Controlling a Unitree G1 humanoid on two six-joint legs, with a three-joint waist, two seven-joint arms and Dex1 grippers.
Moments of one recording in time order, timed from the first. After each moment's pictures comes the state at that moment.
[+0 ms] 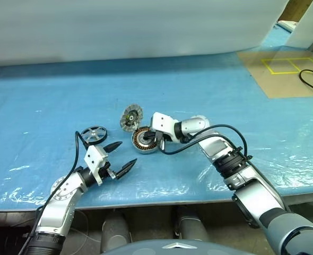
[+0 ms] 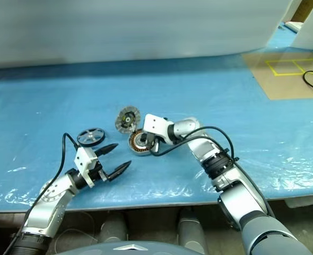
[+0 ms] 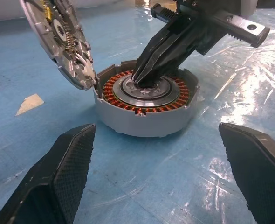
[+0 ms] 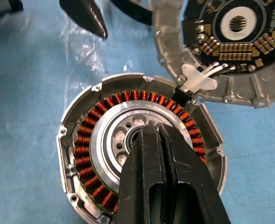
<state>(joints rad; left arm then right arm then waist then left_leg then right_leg) 0.09 0.39 -0.01 -0.05 -0.31 -0.09 -0.82 -0.71 -0.30 0.41 0.30 -0.06 0.26 1.03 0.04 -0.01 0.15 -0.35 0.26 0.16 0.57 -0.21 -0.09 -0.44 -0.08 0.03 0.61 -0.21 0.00</state>
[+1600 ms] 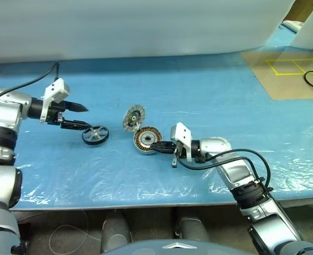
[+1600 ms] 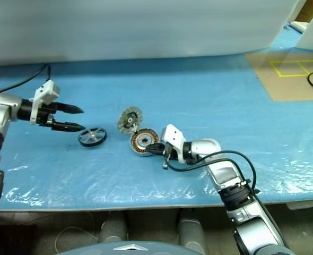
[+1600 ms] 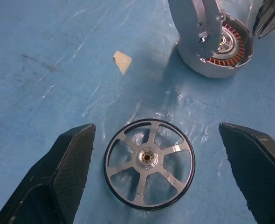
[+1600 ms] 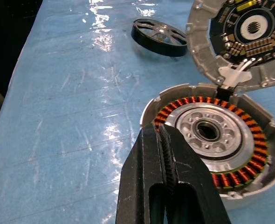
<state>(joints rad) -0.96 0.88 -0.20 0.91 -0.17 0.19 -1.59 -0.36 -0.37 0.32 -0.03 0.16 0.28 0.99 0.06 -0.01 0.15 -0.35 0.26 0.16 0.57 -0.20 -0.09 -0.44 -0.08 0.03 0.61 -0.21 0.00</state>
